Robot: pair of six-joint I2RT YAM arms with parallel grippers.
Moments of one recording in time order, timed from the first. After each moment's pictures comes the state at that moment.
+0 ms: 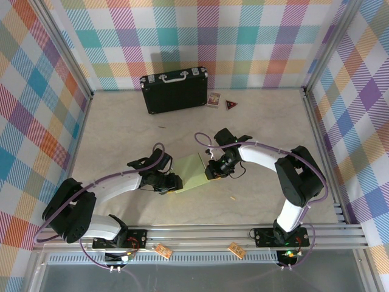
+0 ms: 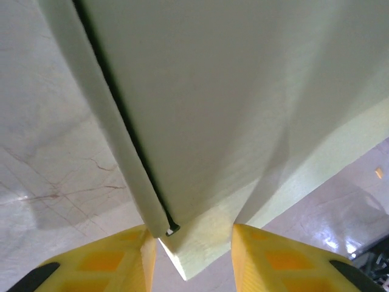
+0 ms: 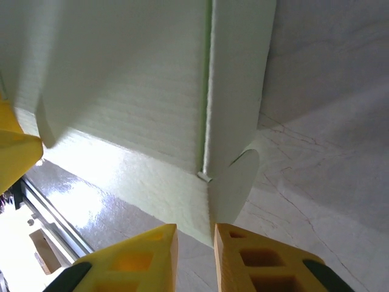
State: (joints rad) left arm -0.62 1.37 0.67 -0.48 0.33 -0.77; right arm 0.62 1.74 1.07 -0.68 -0.54 0.25
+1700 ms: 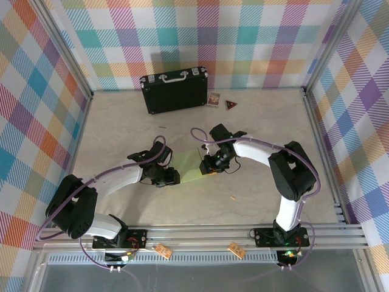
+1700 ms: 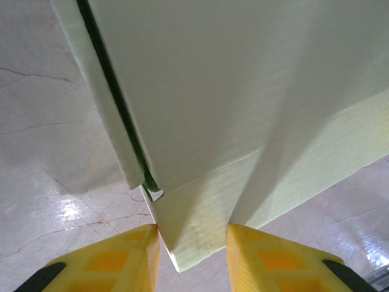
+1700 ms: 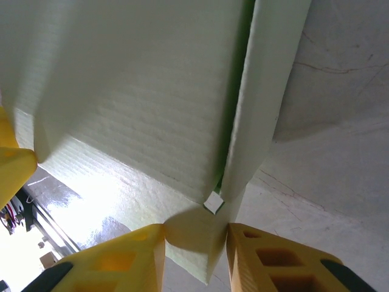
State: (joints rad) left arm -0.58 1.40 0.78 -0.58 0.26 -0.66; right arm 0.63 1.83 1.17 -0.66 -0.55 0.29
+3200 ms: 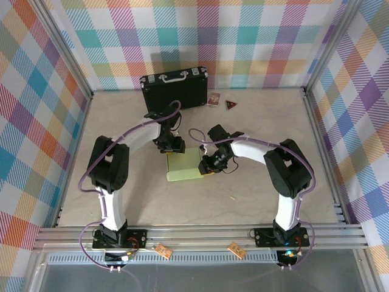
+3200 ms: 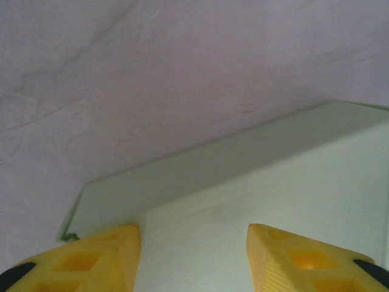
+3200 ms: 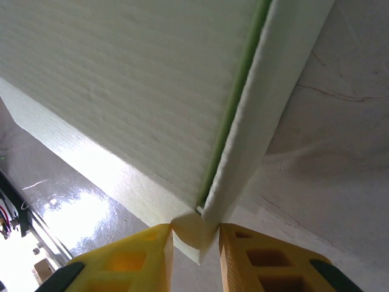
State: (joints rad) left arm -0.44 1.96 1.49 -0.92 0.13 -0.33; right arm 0.63 1.87 1.18 -0.63 -0.56 0.28
